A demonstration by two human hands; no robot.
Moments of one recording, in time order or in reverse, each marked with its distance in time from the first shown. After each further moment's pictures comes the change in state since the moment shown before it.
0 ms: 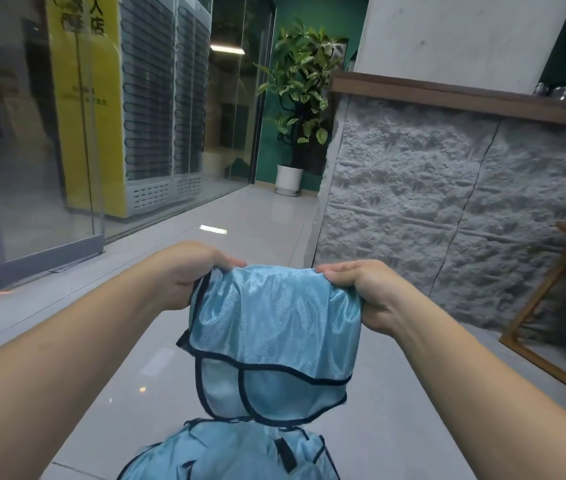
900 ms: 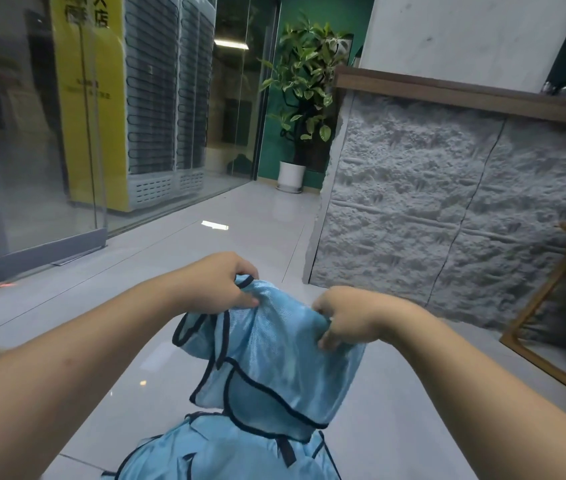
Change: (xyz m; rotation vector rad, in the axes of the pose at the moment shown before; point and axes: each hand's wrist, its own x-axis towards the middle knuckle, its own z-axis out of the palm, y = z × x) left_hand 0.000 -0.017 0.014 0.908 -0.040 0.444; right_hand -0.008 0.012 0.012 -1.559 -0.270 -0.111
